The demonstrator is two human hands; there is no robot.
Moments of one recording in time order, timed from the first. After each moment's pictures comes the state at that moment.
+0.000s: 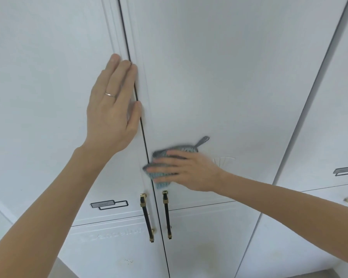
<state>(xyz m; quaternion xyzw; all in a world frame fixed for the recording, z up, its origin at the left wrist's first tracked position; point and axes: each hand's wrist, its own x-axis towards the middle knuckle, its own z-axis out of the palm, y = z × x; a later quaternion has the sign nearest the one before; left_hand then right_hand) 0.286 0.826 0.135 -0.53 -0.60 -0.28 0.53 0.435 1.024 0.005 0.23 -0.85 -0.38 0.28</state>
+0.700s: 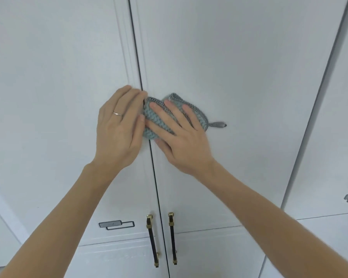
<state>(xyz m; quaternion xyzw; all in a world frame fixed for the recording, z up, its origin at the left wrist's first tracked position) 0.295 0.817 0.158 -0.52 -0.61 -0.31 0.51 0.409 0.974 0.127 0.01 -0.81 -0.19 0.56</state>
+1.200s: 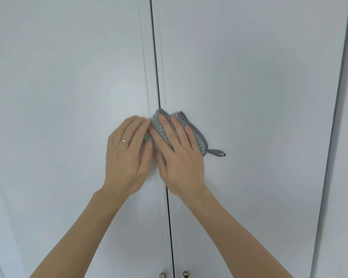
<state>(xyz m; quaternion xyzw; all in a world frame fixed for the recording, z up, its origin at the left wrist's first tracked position) 0.279 0.807 0.210 -0.49 -0.60 -0.34 0.53 0.367 0.938 0.193 -0.03 -0.76 -0.10 0.64</state>
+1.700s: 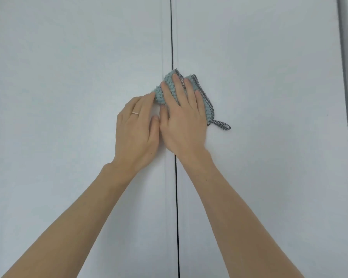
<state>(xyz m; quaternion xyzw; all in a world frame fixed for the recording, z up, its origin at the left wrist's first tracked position) 0.277 0.813 0.382 -0.44 -0.57 -0.40 0.56 0.334 0.921 0.406 -0.08 -0.70 -0.08 0.71</state>
